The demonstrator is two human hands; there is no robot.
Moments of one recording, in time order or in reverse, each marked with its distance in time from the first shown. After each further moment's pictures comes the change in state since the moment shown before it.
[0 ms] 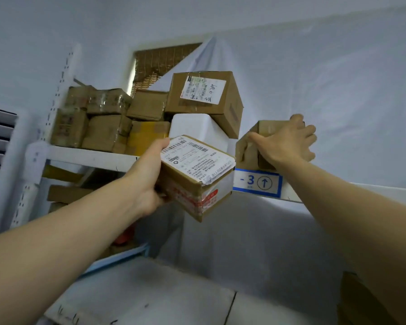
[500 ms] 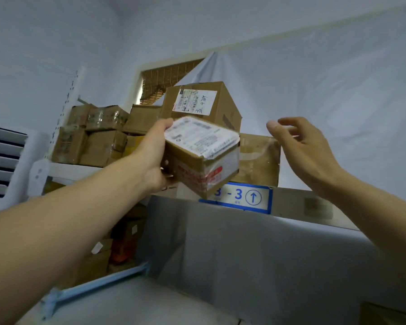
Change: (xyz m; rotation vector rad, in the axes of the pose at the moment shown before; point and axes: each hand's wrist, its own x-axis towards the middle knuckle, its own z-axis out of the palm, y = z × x) left_hand 0.011 0.026 0.066 0.046 0.058 0.142; right_hand 0.021 0.055 -0.036 0.514 -0.208 -0.359
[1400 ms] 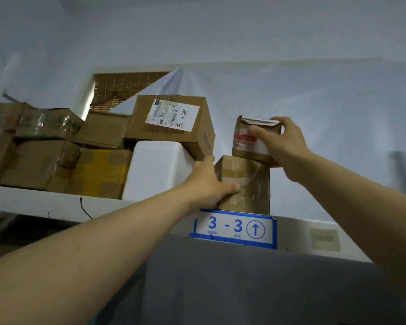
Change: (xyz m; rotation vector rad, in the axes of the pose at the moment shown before) left_hand 0.095 -0.039 0.057 0.760 -0.471 0.460; right_hand 0.073 -0.023 0.030 0.095 0.196 0.223
